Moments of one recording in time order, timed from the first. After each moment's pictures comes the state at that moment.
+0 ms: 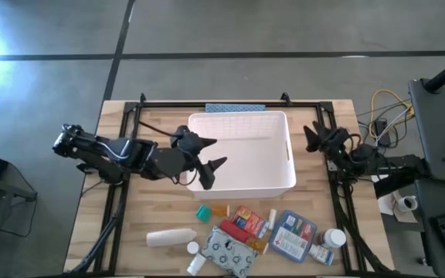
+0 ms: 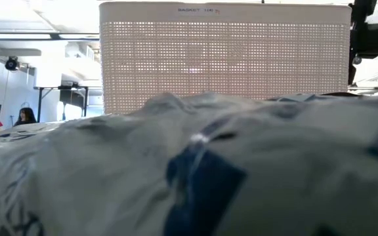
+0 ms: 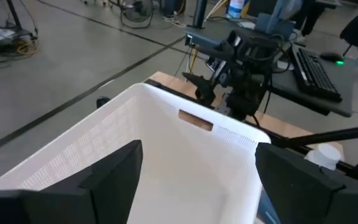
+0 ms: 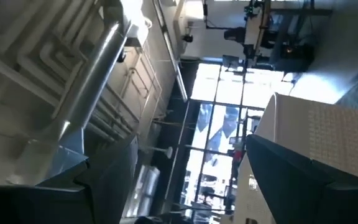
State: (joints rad) left arm -0.32 1.44 1.63 -0.58 -0.73 -0.47; right arm 0.05 0.02 0.01 0.46 0.76 1.25
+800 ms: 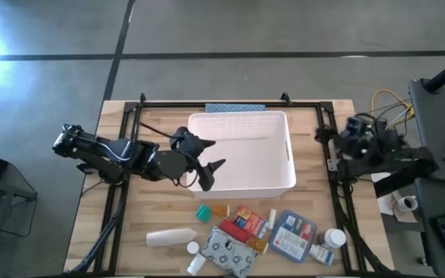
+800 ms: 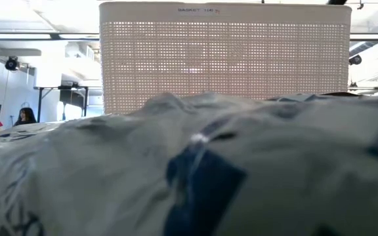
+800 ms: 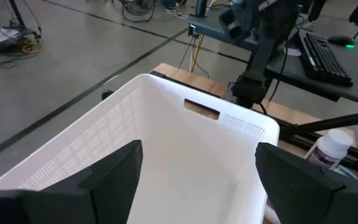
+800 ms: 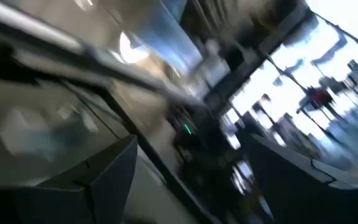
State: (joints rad) left arm -0.32 1.44 1.61 -0.62 -0.73 -0.46; right arm 0.05 0.31 0.45 0.36 0.06 0.86
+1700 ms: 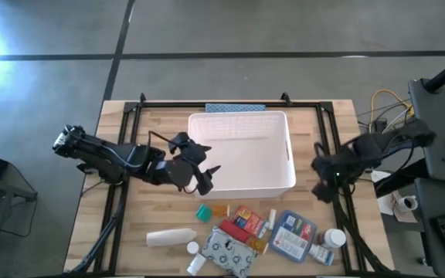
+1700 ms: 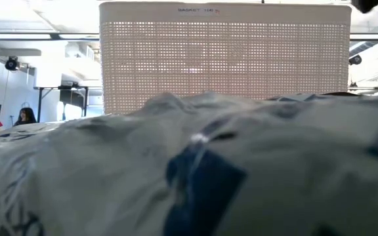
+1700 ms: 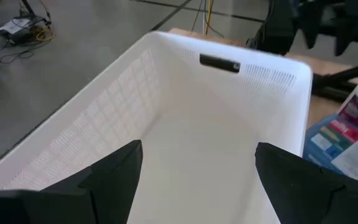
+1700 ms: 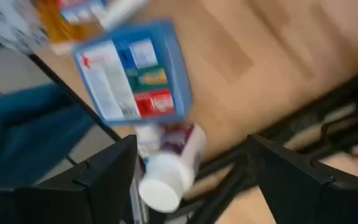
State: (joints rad) left arm -0.33 1.44 1.52 -0.72 -0.73 -0.47; right arm 0.42 0.98 1.07 -1.39 -0.27 1.28
